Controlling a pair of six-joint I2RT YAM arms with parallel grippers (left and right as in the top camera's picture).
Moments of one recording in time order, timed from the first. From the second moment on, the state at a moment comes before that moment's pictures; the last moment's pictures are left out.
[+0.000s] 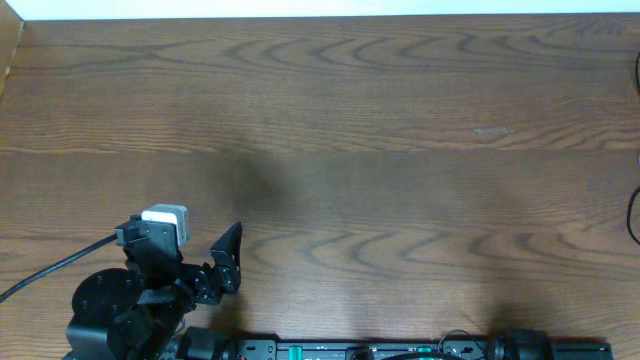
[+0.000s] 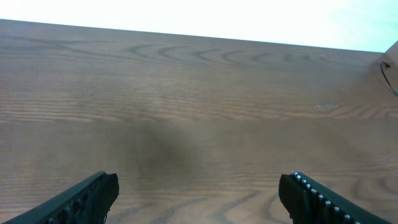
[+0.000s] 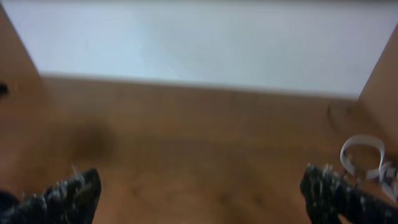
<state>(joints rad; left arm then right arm) -0.16 0.48 1.06 -1.05 0.12 -0.18 -0.03 0.39 1.83 -1.69 -0.19 0.01</state>
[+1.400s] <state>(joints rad) -0.16 0.48 1.06 -1.05 0.12 -0.18 -0.01 0.00 1.26 -0.83 -0.03 -0.29</state>
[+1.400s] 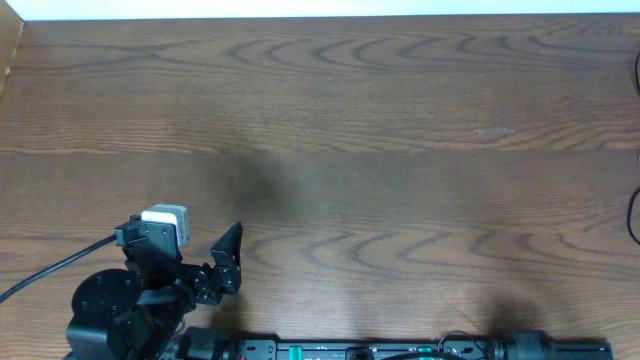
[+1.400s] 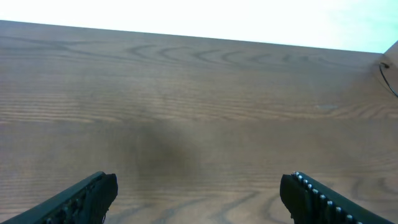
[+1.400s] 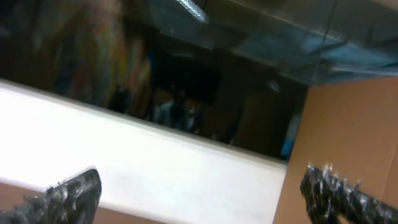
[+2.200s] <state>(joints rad) -0.16 0.48 1.06 -1.04 0.12 -0.18 -0.07 0.02 0.10 0.48 -0.06 -0.08</state>
